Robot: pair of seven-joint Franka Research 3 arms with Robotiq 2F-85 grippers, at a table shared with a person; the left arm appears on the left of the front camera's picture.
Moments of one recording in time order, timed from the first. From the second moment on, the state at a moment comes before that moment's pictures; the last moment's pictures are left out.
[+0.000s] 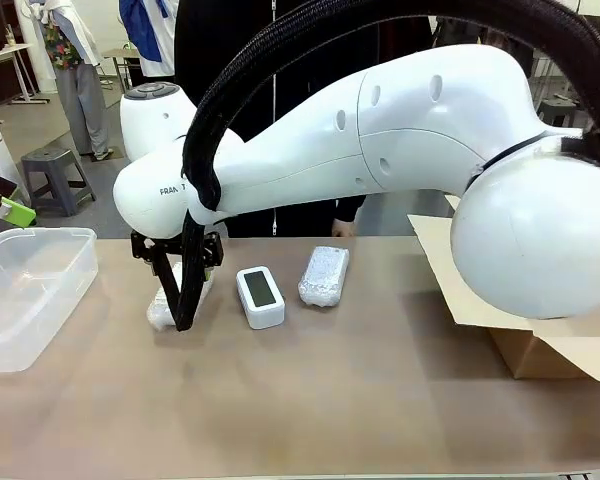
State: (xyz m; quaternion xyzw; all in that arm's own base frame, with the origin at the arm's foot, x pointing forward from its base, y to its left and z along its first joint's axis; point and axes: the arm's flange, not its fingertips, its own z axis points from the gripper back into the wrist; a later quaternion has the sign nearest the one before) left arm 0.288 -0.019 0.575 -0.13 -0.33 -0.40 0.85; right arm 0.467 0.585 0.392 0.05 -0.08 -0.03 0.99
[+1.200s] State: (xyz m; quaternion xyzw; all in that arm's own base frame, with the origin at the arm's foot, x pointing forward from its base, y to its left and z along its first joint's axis) left arm 0.288 -0.019 0.575 -0.13 -0.33 -0.40 0.85; right arm 0.502 0.597 0.353 0.04 -0.06 -0.03 1.00
